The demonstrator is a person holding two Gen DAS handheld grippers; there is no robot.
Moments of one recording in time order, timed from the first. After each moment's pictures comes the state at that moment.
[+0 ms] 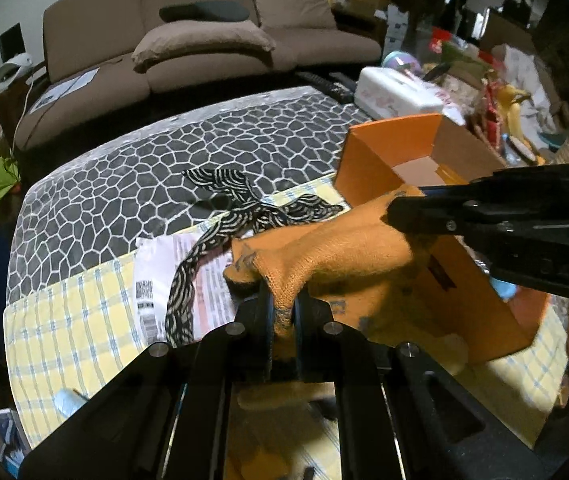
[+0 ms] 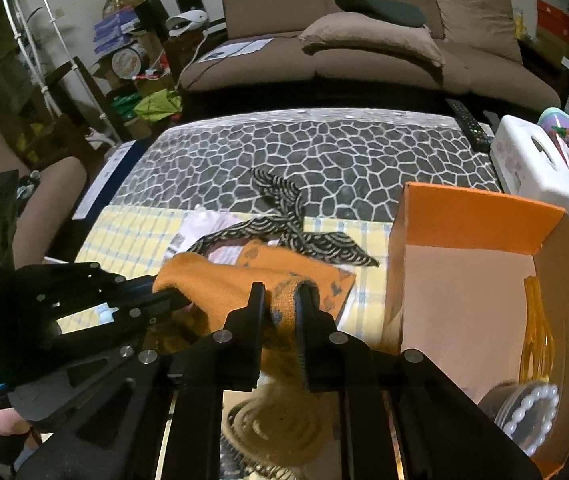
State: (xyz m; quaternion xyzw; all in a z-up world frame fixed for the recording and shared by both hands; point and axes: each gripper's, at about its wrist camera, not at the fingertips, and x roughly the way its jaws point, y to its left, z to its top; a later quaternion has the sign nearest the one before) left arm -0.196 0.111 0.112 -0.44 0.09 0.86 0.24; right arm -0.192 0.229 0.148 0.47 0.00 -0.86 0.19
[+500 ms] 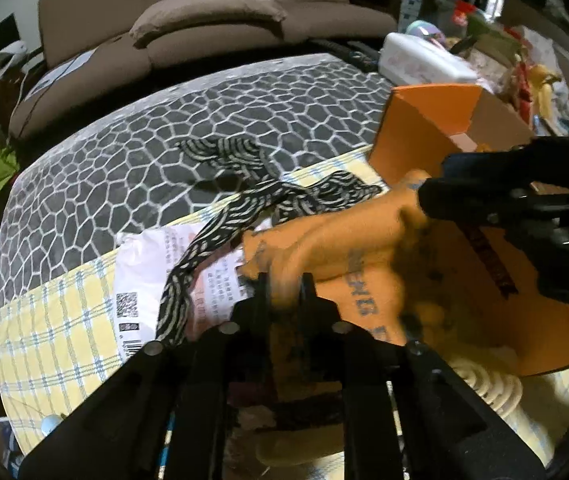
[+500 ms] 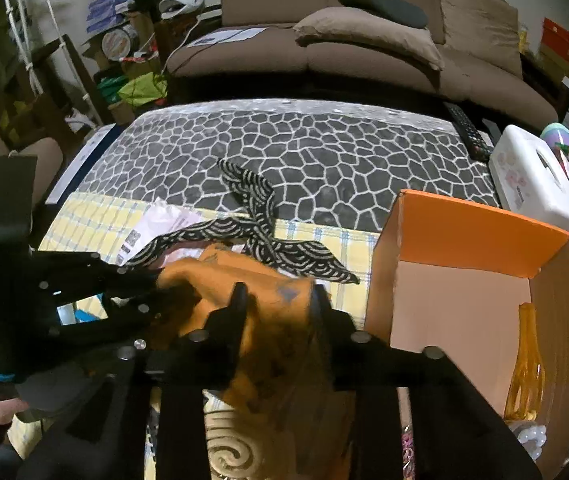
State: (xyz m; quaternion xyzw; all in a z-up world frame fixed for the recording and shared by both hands) left arm -0.232 0.120 0.063 -0.48 0.10 0.85 0.22; right arm -0.222 0.230 0.117 0.47 0.04 -0.87 0.17
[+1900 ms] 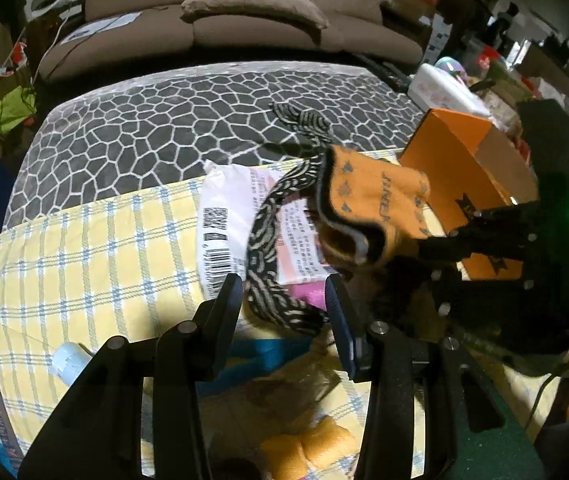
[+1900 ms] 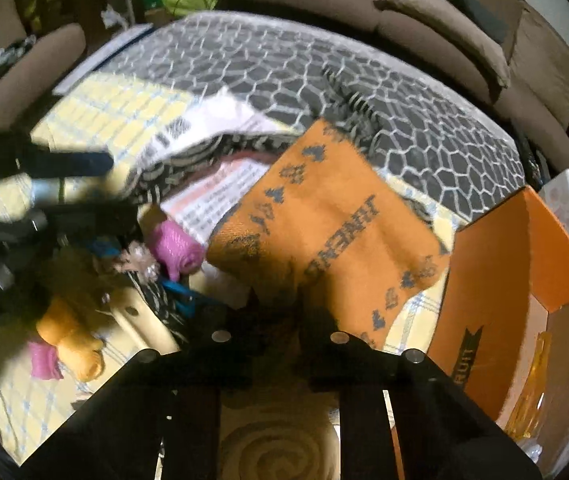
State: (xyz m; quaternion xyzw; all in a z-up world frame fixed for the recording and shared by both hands) left arm -0.203 0.034 0.072 -0.49 0.01 0.85 0.21; right arm -0.200 0.148 0.057 0.52 0.19 -0.81 0.21
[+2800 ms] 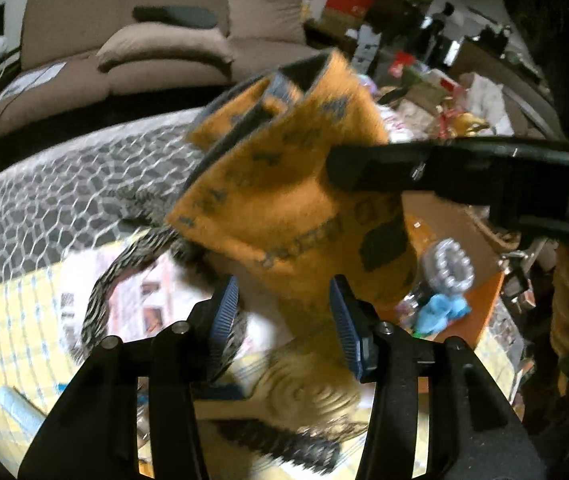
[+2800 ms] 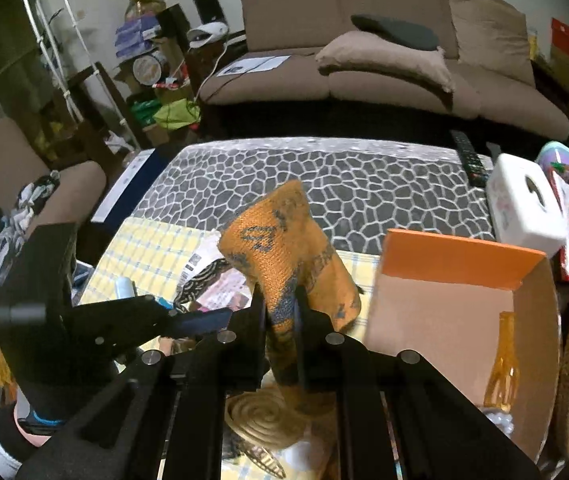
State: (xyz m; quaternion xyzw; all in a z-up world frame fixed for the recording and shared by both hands) left arm -0.177 0.160 0.140 -0.43 0.01 0.84 0.31; right arm -0.190 0.257 0.208 0.45 0.00 -0.87 0.22
